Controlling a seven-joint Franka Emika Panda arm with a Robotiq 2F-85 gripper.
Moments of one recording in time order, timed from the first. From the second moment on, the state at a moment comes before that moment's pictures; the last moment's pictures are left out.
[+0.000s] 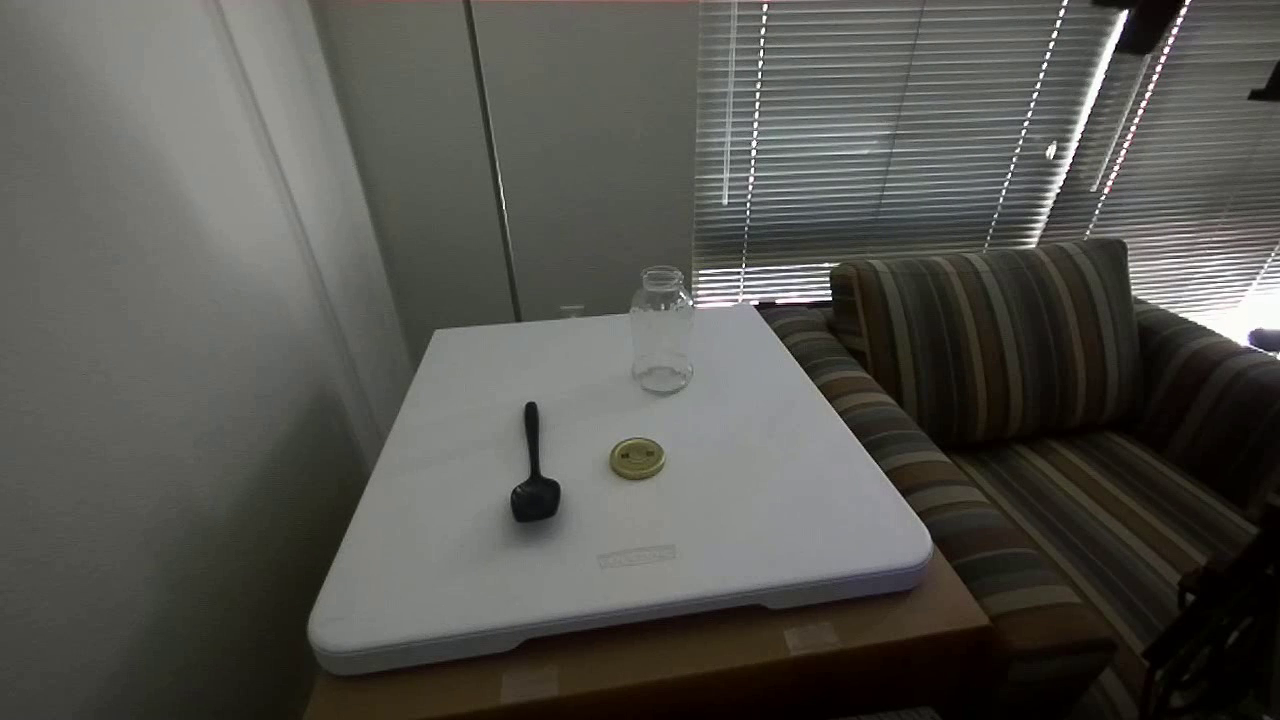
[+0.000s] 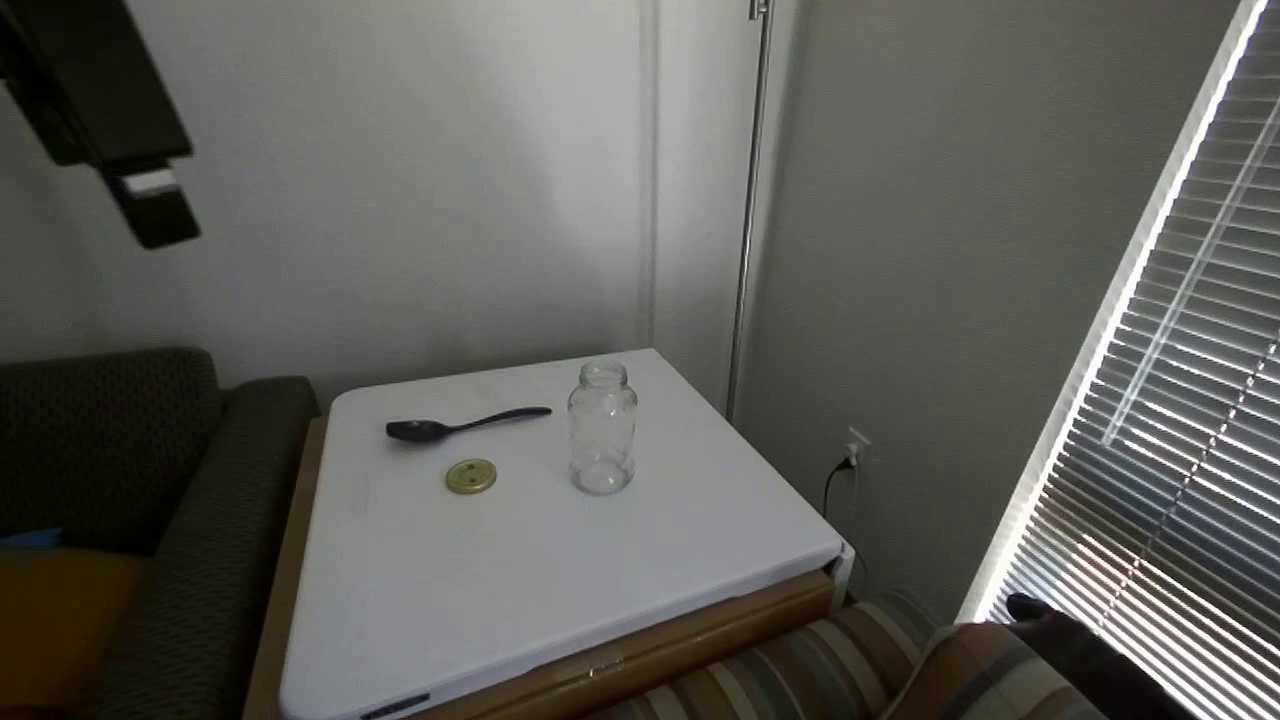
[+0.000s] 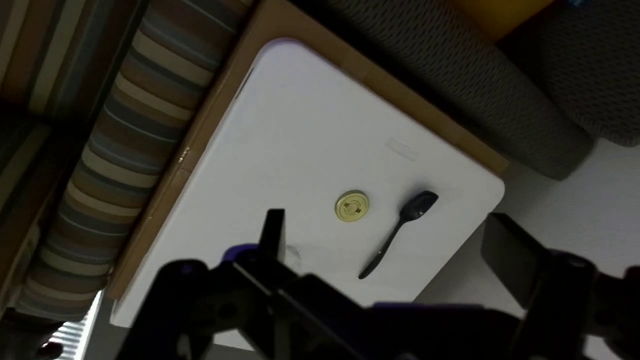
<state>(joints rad) 0.06 -0.58 -0.19 -2.53 0.20 2.11 -0.19</state>
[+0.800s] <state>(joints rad) 0.08 -0.33 -0.12 -2.41 0.26 2.11 -0.18</state>
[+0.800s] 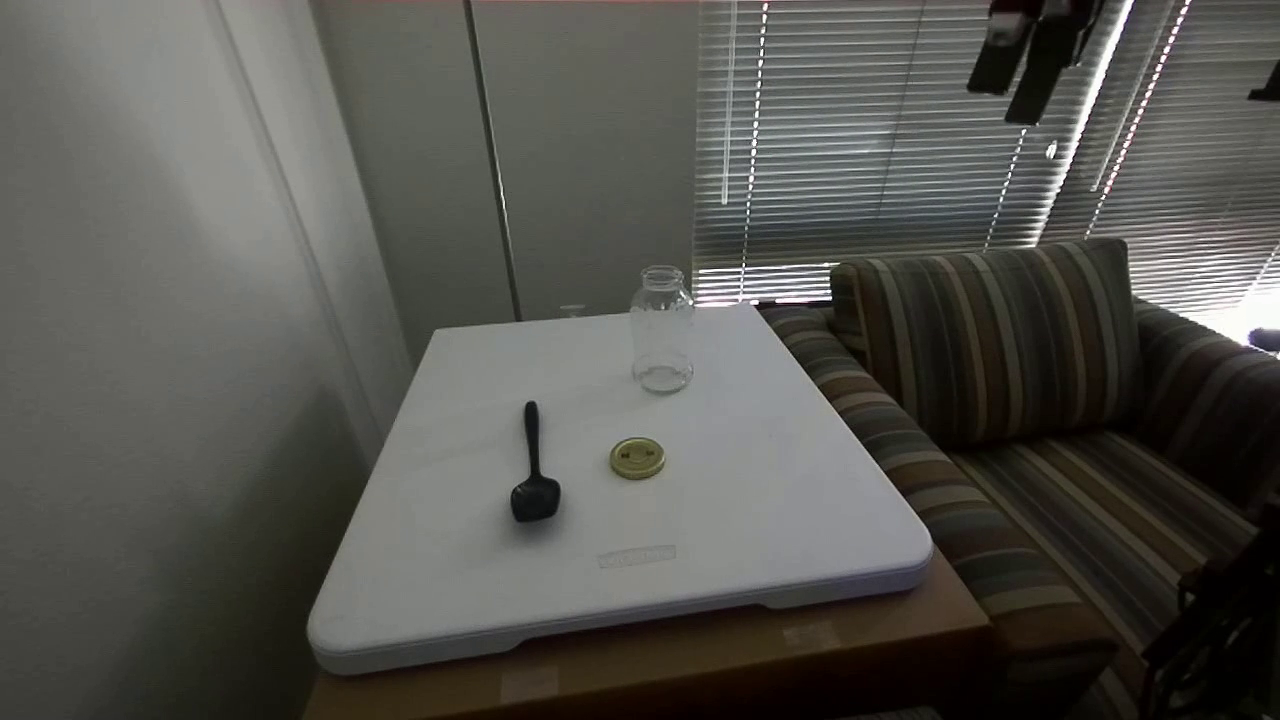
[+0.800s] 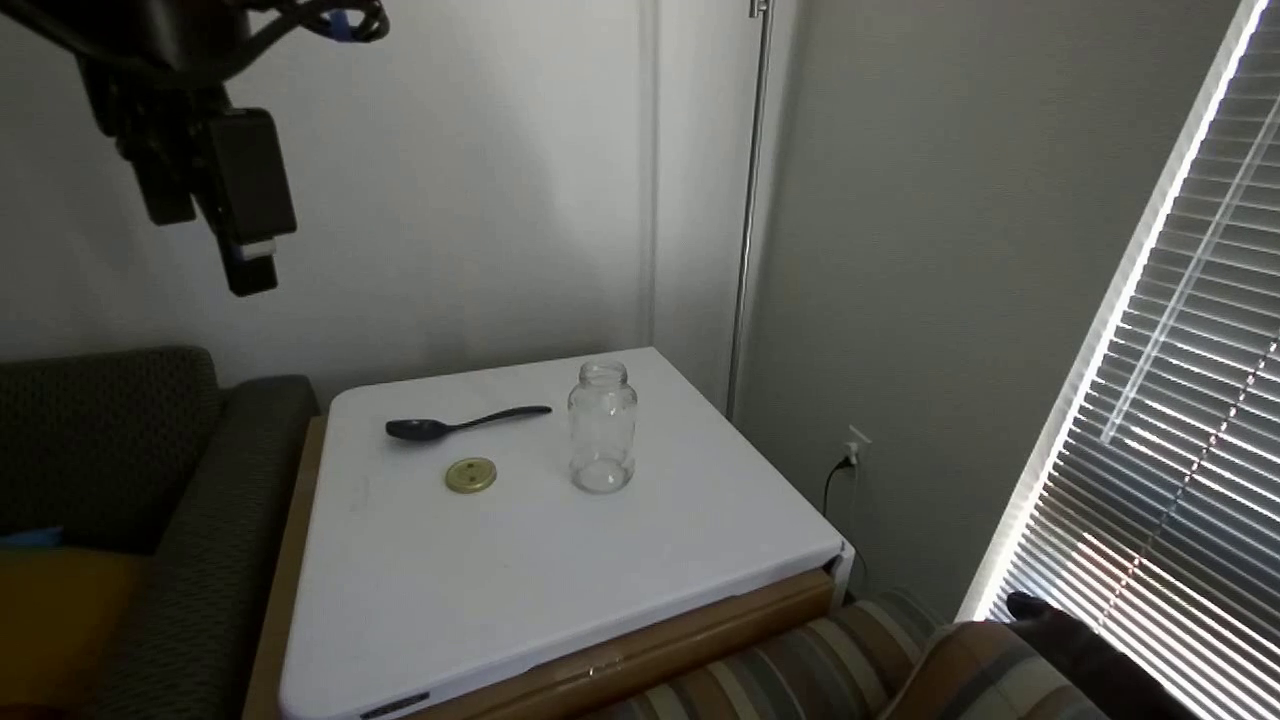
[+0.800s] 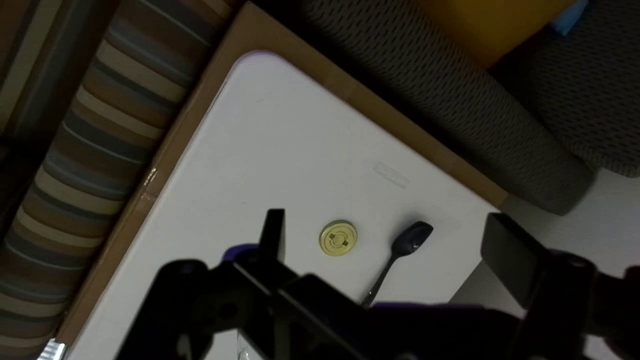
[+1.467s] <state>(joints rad) 0.12 -0.01 0.07 -2.21 0.18 2.19 -0.08</state>
